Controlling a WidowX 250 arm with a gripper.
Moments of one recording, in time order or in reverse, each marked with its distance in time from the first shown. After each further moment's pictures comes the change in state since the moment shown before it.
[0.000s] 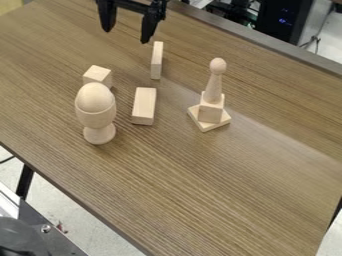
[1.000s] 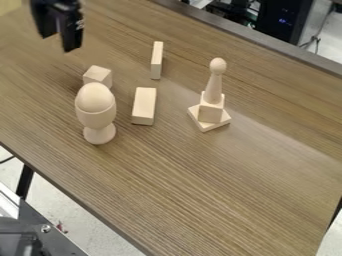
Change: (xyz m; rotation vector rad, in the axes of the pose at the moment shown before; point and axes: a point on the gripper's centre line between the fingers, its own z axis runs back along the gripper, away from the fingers) arm -0.051 0.084 -0.017 -0.092 0.024 -0.418
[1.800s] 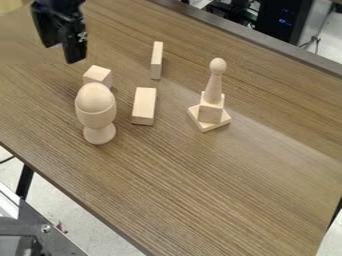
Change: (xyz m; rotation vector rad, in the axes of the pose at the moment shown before) arm 0.002 -0.033 0.008 0.024 -0.049 -0.008
